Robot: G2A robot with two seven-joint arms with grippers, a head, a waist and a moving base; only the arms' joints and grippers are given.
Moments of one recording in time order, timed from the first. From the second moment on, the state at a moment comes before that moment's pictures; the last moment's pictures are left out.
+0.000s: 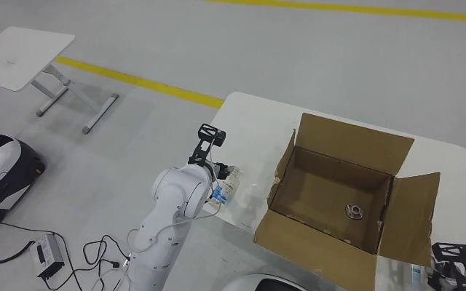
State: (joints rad) left arm 1.27 -1.34 -1.50 -2.09 1.51 -0.02 -1.32; right arm -1.67 -1.27 1.87 -1.87 -1.36 -0.34 0.90
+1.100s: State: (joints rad) left arm 1.27 -1.34 -1.50 -2.09 1.51 -0.02 -1.32; right arm -1.79 -1.29 2.03 -2.22 -0.95 -0.24 0.20
